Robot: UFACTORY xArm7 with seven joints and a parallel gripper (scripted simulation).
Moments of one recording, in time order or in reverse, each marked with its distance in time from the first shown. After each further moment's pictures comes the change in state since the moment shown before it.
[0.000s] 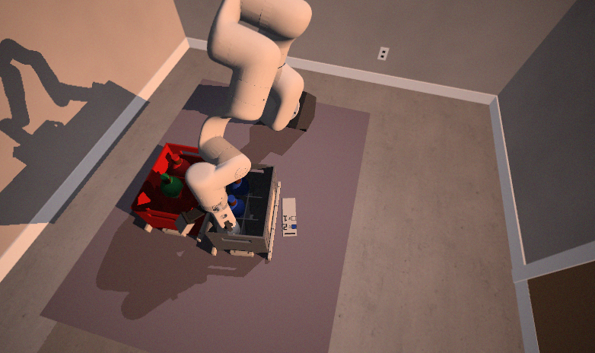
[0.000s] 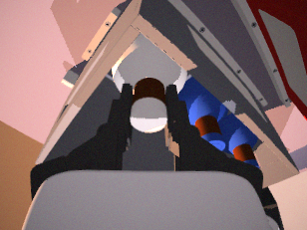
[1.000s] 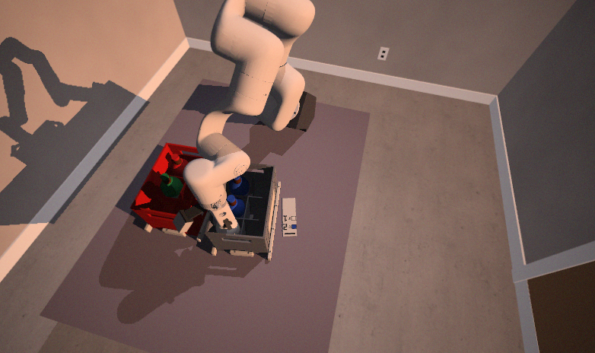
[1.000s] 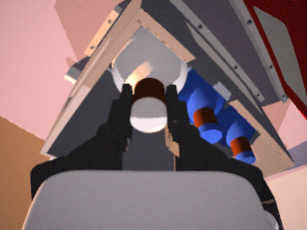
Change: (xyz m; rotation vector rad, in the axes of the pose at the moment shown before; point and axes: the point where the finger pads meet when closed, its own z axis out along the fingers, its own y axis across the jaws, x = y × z) arm 0.000 0.000 -0.013 0.000 0.000 0.000
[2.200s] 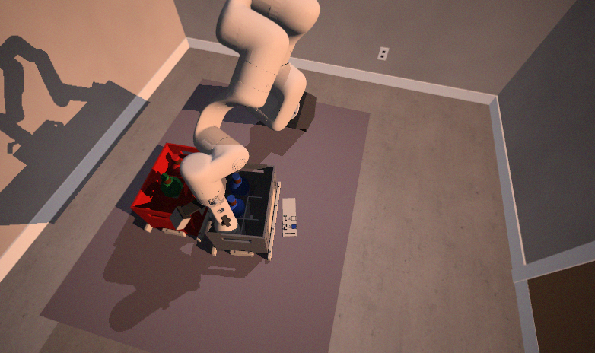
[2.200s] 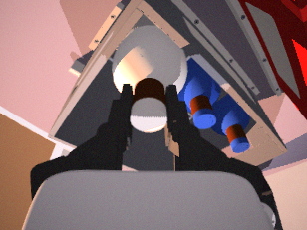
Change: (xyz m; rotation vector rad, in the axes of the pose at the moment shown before) arm 0.000 0.000 -0.023 0.000 0.000 0.000
